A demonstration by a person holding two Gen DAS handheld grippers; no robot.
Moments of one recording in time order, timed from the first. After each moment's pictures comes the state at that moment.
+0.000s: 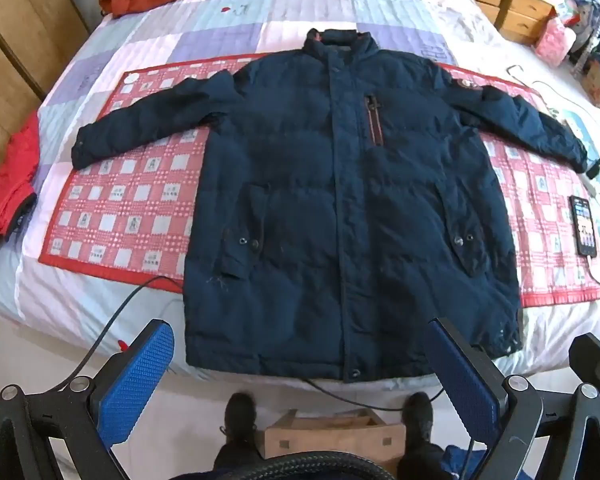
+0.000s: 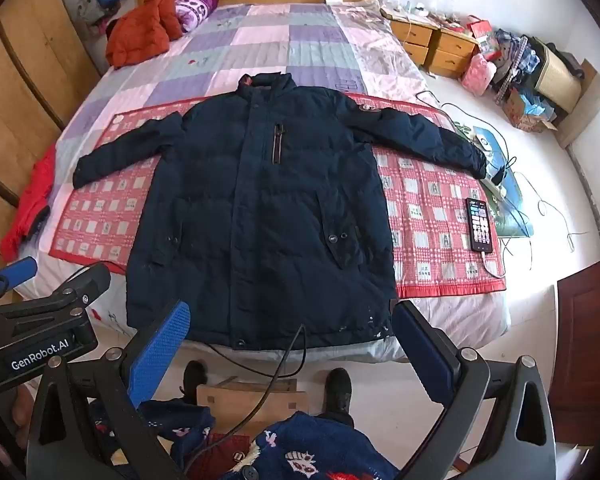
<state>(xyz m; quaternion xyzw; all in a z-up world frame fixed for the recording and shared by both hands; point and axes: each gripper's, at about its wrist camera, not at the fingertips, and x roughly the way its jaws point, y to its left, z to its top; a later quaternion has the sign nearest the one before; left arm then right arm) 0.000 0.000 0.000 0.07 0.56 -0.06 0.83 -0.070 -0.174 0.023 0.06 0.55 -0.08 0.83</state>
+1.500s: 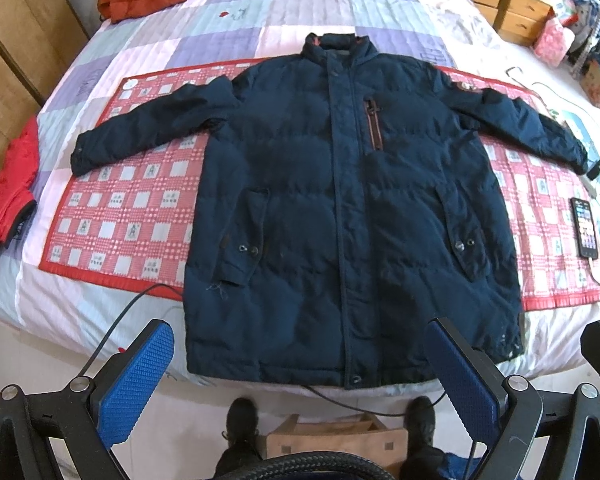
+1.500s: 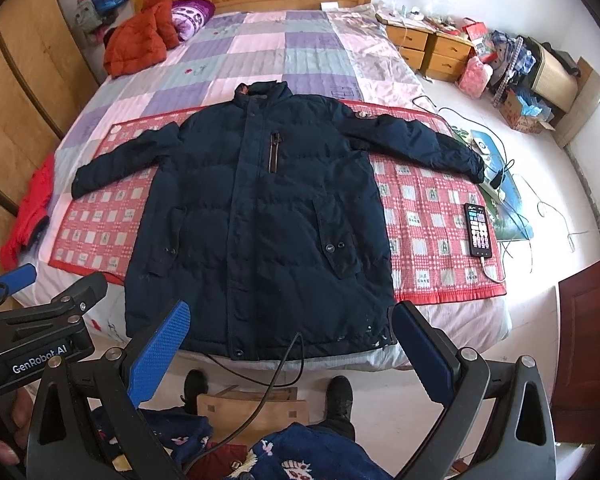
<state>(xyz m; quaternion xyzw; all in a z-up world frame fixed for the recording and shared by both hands) 0.007 -0.008 -0.001 0.08 0.55 -0.06 0.83 -0.064 -0.183 0.026 0.07 0.54 -0.08 0.84</state>
